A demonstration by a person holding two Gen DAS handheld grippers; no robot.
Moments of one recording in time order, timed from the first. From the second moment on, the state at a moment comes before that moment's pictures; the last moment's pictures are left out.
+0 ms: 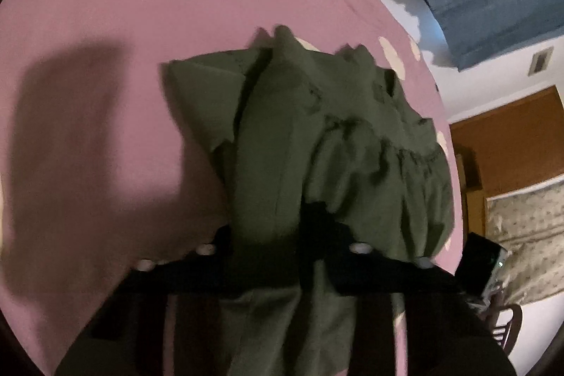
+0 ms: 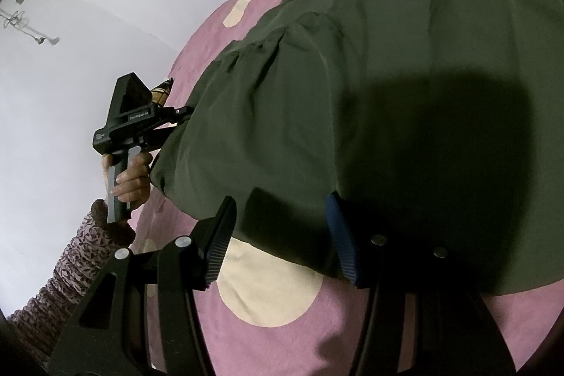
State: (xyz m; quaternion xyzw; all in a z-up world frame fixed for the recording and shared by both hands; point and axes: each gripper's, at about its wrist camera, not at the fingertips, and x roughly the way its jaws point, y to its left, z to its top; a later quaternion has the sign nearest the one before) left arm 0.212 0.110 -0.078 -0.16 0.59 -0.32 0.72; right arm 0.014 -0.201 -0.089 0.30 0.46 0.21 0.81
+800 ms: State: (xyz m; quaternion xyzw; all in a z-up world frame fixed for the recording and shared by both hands) left arm 0.167 0.005 0.063 -0.03 0.59 -0.20 0.79; right arm 0.001 -0.207 -0.058 0.31 0.40 0.18 0.84
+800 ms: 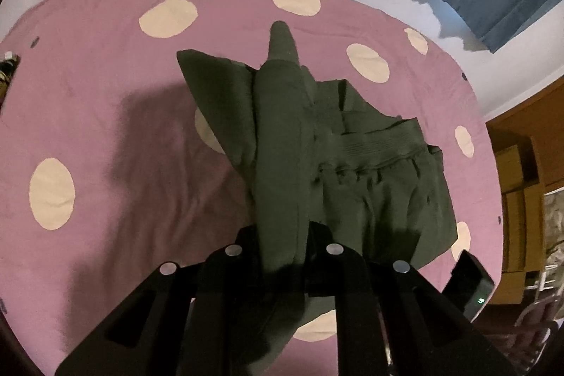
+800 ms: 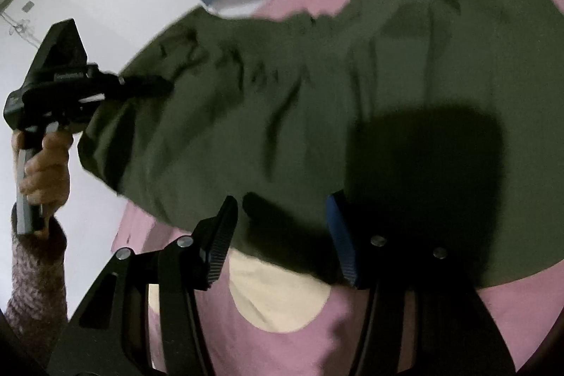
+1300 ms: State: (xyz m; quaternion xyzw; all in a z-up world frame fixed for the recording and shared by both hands) left arm 0.139 -0.115 0.087 0.05 0.58 -0.17 0.80; right arm 0.029 -0.196 -0.090 0.36 0.43 0.25 0.79
